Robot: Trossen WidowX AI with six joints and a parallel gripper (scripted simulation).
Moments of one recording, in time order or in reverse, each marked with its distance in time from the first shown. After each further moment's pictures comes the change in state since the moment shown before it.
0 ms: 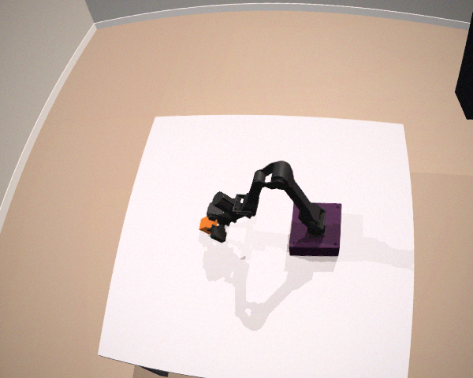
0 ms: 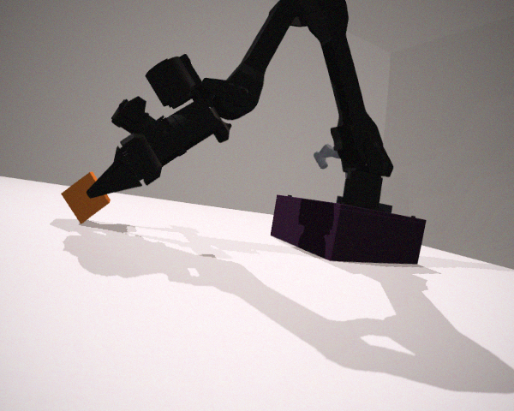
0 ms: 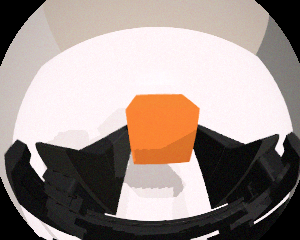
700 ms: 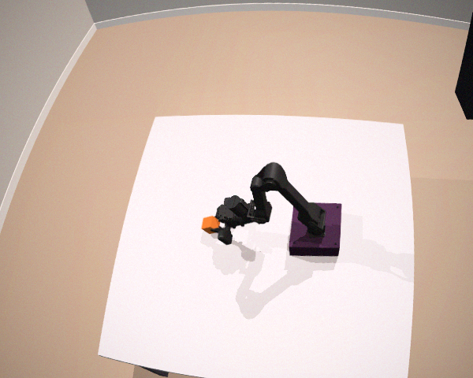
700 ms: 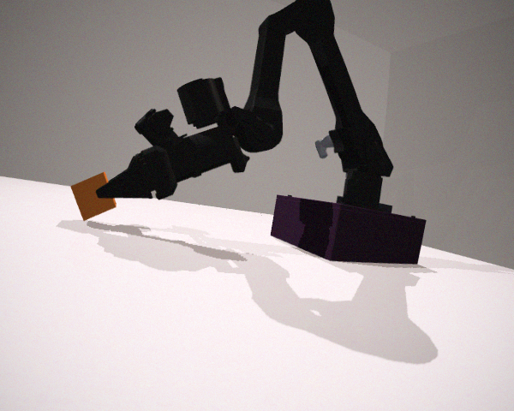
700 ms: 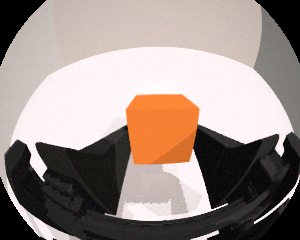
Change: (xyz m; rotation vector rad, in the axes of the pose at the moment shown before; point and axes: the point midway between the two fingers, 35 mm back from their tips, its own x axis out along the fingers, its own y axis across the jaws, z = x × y) arm -0.011 0.001 -0.014 -0.005 -0.228 0.002
